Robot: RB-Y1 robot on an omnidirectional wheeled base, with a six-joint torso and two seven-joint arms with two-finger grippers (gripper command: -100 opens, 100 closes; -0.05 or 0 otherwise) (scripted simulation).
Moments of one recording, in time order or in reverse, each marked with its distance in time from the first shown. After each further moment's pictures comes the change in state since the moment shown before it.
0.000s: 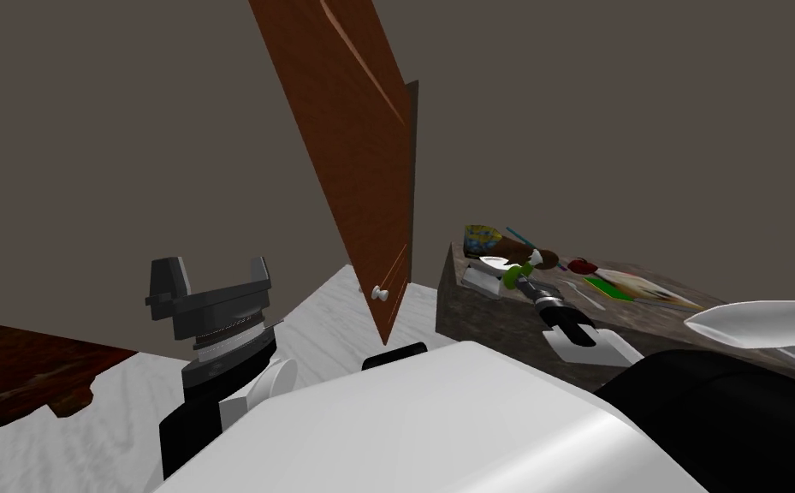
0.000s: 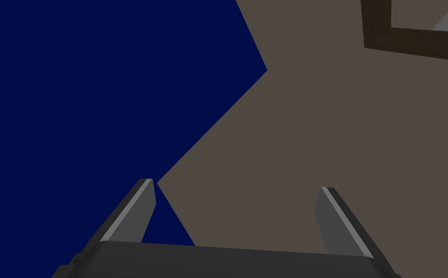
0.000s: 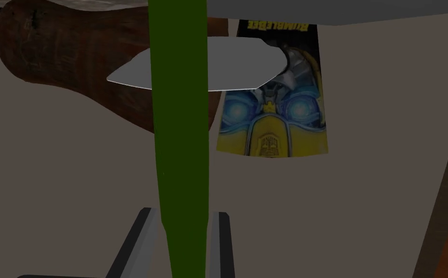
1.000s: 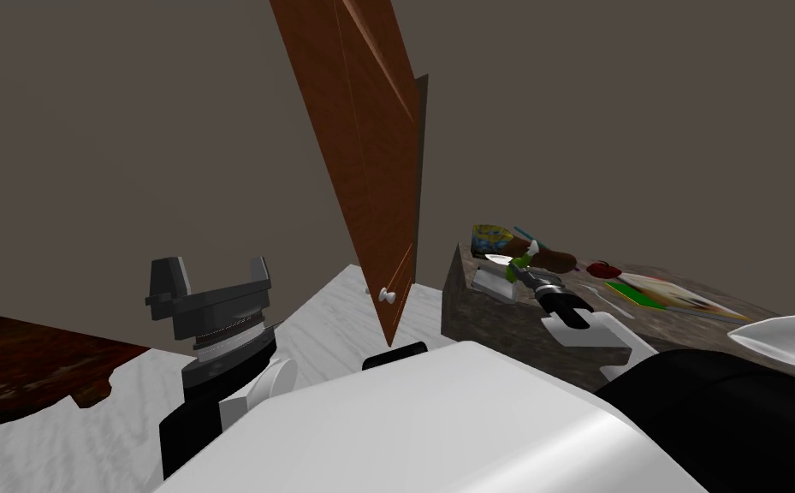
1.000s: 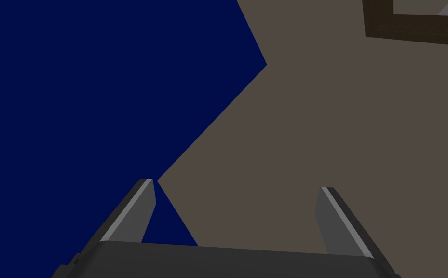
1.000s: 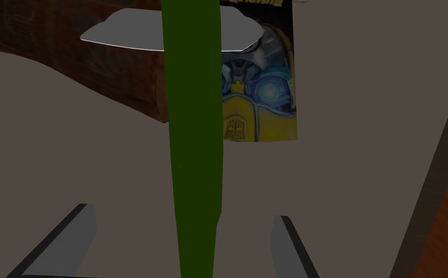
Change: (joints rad) left arm 0.000 0.000 0.000 0.000 0.000 0.000 0.000; right arm -0.035 -0.084 -0.001 -0.037 0.025 0.109 -0.014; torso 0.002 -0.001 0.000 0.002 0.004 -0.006
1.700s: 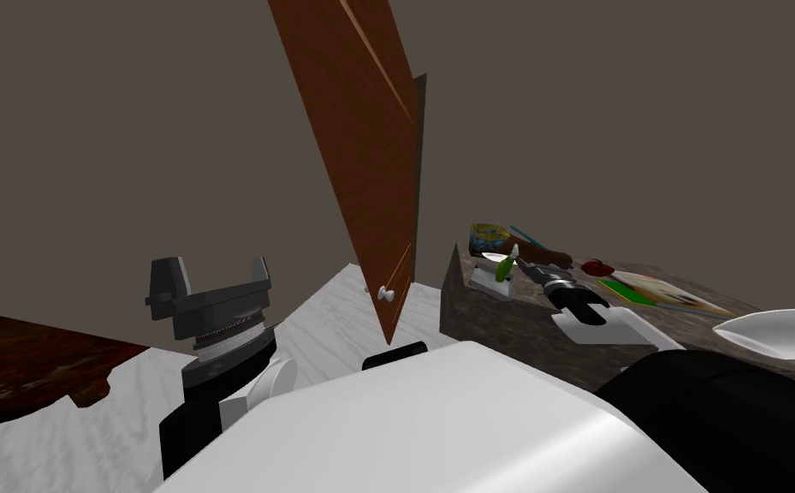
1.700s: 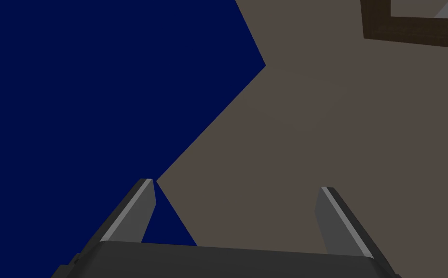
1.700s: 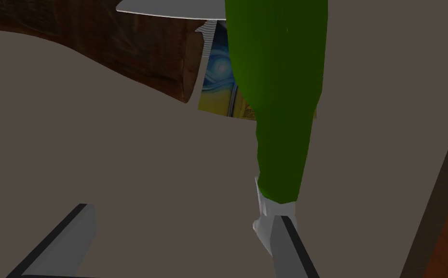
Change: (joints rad) left arm 0.000 0.000 0.000 0.000 0.000 0.000 0.000; right arm 0.047 -0.068 -0.029 -0.060 -0.062 0.060 -0.035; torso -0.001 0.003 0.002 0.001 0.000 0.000
